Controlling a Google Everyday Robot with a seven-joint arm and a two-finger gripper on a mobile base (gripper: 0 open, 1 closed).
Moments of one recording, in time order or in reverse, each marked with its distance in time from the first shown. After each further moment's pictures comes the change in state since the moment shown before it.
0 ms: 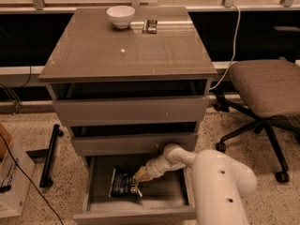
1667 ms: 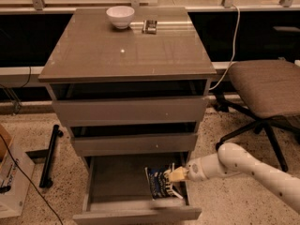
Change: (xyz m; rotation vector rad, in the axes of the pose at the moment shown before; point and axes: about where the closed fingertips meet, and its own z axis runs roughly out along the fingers) arm 0.136 0.049 -0.263 -0.063 -0.165 -0.335
